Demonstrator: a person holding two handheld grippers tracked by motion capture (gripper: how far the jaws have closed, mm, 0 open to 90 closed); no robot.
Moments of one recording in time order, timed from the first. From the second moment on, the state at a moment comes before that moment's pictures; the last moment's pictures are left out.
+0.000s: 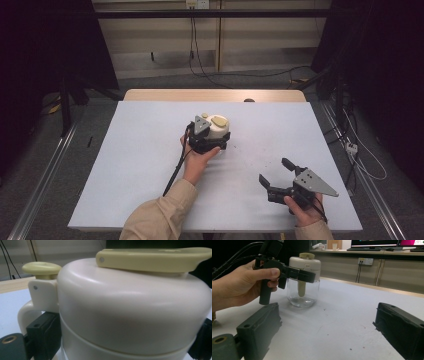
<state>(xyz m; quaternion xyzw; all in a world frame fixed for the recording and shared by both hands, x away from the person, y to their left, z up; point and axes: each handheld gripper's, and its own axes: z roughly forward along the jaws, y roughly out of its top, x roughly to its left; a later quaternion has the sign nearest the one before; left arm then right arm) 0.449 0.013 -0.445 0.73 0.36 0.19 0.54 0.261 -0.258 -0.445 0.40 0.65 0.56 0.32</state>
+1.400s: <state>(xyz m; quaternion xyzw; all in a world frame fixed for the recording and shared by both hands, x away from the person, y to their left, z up) 0.442 0.023 -0.453 0.74 0.34 0.19 0.55 0.283 -0.238 -0.446 0.40 0.68 0.54 0.29</state>
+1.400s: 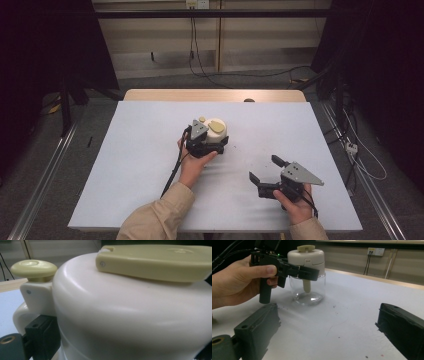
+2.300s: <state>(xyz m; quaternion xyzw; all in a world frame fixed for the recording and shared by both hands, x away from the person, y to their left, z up) 0.442 0.023 -0.453 0.74 0.34 0.19 0.55 0.333 -0.195 -0.414 0.40 0.71 0.53 0.24</state>
